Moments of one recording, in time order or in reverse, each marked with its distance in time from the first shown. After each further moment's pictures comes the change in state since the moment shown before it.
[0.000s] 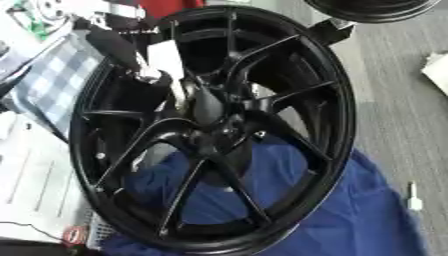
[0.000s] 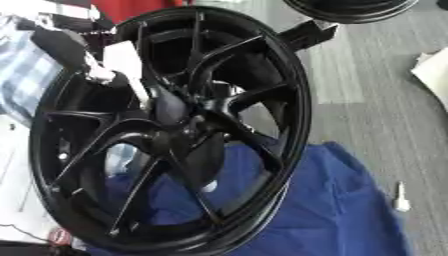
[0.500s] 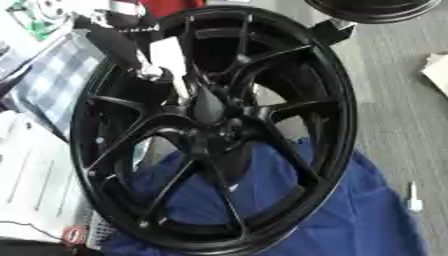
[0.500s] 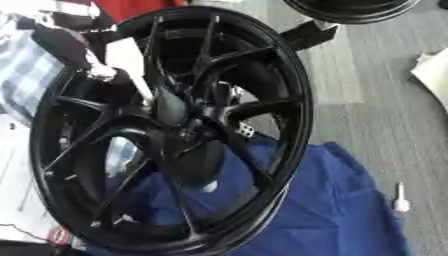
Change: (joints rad) left arm 0.000 0.000 0.018 -0.015 0.034 0.022 0.022; right arm 0.001 0.000 0.000 0.006 0.001 -0.003 0.003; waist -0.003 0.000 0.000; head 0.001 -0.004
